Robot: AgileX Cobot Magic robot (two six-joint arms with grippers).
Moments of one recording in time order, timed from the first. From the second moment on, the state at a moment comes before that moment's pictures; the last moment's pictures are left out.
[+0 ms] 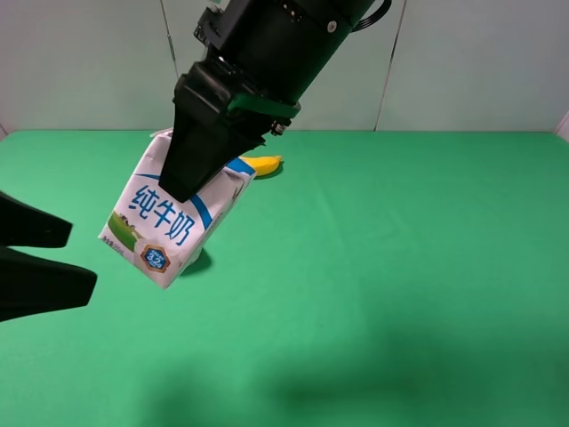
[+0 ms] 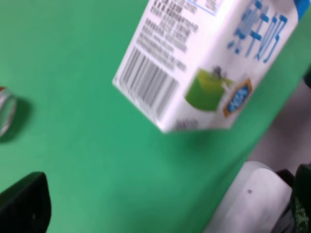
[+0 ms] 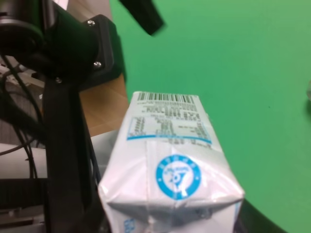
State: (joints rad) left arm 0.00 0.81 -0.51 -0.88 1.02 1.03; right arm 0.81 1.69 -1.57 0.68 1.20 -0.66
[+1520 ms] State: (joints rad) left arm 0.00 1.04 -0.51 -1.23 1.15 1.46; right arm 0.81 1.69 -1.57 0.82 1.21 -0.77
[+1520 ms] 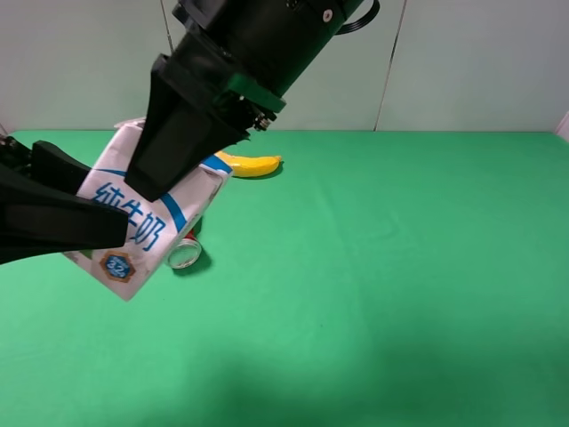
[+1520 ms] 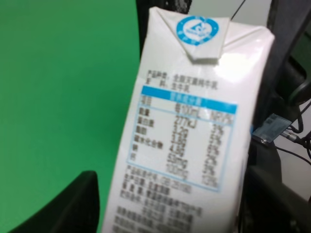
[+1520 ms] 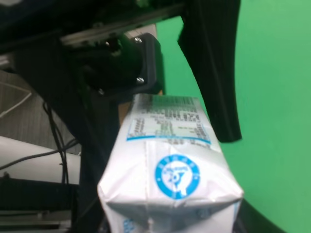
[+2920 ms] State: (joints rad) left arm 0.00 1.04 -0.51 -1.19 1.15 1.48; right arm 0.81 1.69 -1.57 0.88 1.17 -0.77
